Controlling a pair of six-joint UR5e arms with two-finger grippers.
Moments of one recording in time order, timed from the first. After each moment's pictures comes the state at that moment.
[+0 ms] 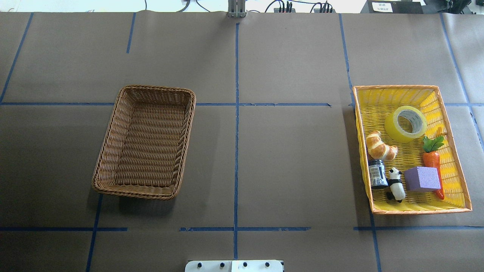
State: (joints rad) left arm -1.56 -1.54 -1.74 -1.33 -2.34 0.13; right arm 1.50 -1.69 1.82 -1.65 2.36 -0.02
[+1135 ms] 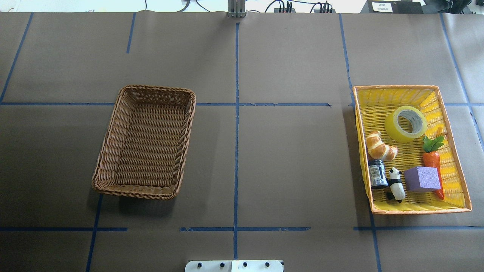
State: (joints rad) left arm -1.56 -1.54 -1.74 -1.33 -2.33 0.12; right arm 1.50 -1.69 1.82 -1.65 2.38 -0.01
